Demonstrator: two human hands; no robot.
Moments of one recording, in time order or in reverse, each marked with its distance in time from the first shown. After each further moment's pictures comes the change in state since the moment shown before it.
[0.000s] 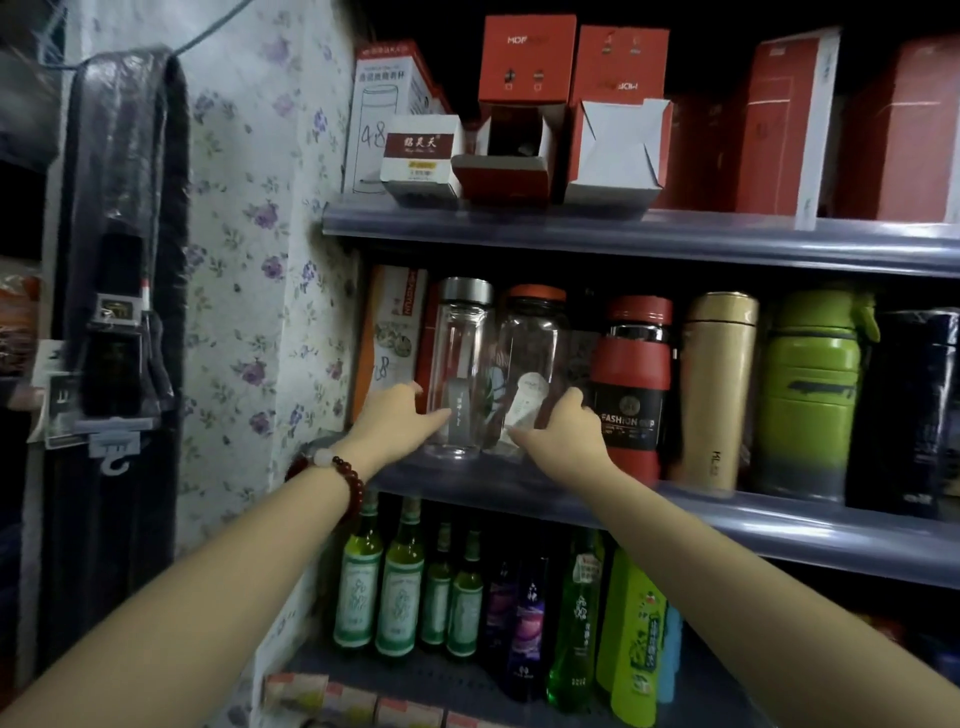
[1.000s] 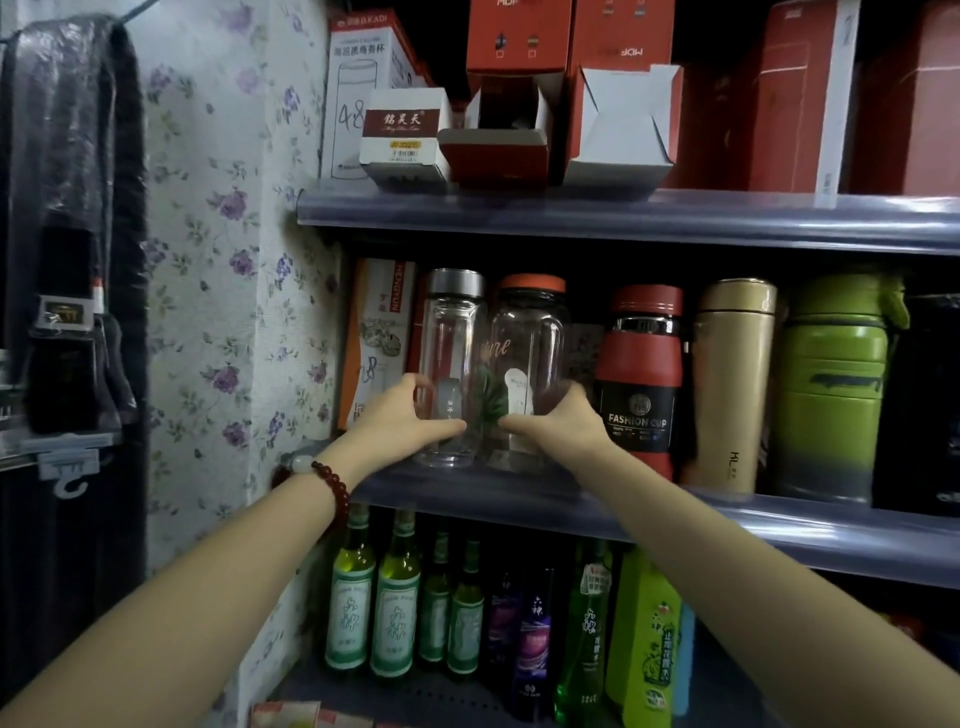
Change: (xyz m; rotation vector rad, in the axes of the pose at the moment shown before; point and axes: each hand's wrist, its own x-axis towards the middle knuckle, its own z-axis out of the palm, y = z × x) left_hand 0.022 -0.011 0.017 -0.194 -0.131 0.014; right_hand 0.032 0.009 0.009 0.223 -0.050 0.147
